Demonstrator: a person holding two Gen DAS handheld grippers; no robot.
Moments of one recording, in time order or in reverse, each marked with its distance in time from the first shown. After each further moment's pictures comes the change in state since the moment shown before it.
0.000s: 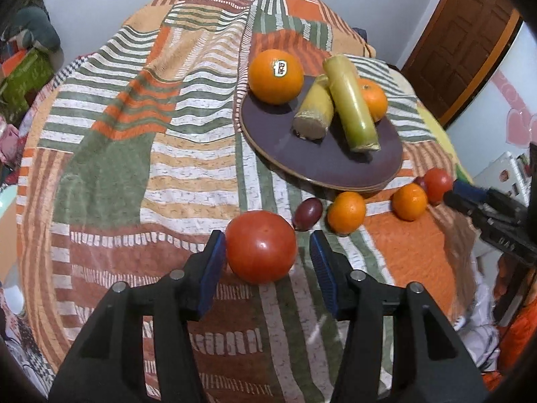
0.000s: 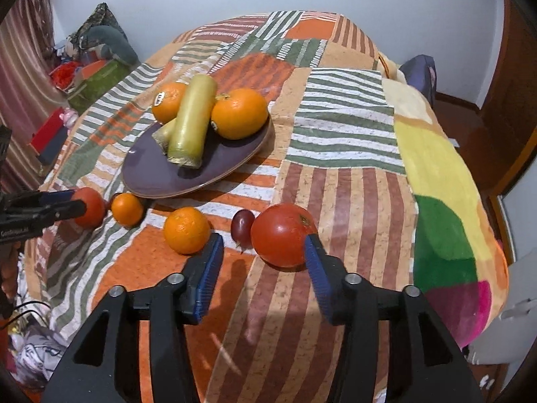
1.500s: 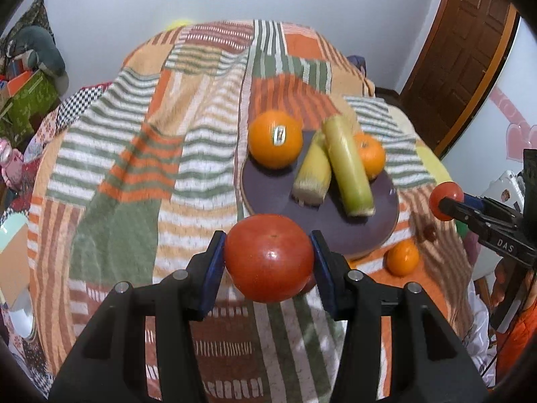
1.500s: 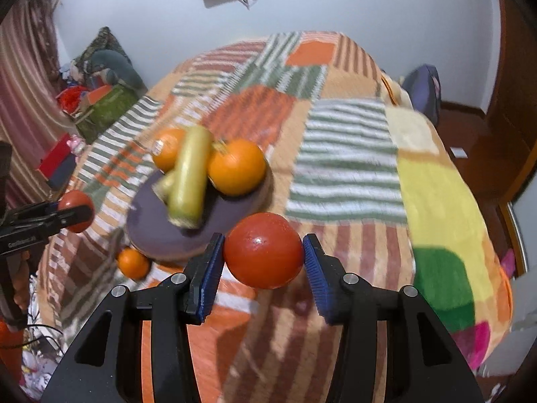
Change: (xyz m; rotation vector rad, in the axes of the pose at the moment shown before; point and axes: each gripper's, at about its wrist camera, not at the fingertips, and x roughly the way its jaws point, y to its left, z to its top) left arm -0.018 -0.002 0.047 0.002 -0.137 -0.001; right arm -0.008 -0.010 0.039 0.028 -0.089 0.070
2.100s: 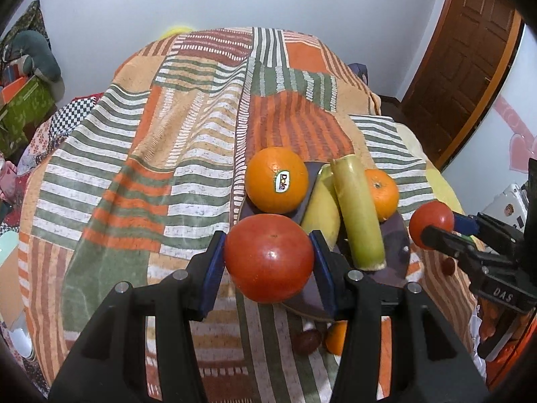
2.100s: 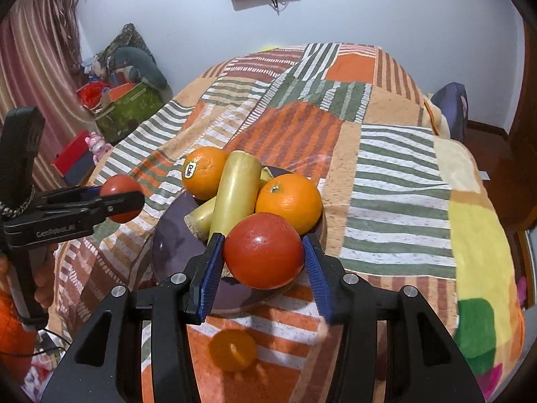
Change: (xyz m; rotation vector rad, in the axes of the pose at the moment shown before) left arm 0.038 0.005 0.042 -0.008 -0.008 -0.005; right arm 0.034 0.033 0.026 -0.061 -0.014 0.075
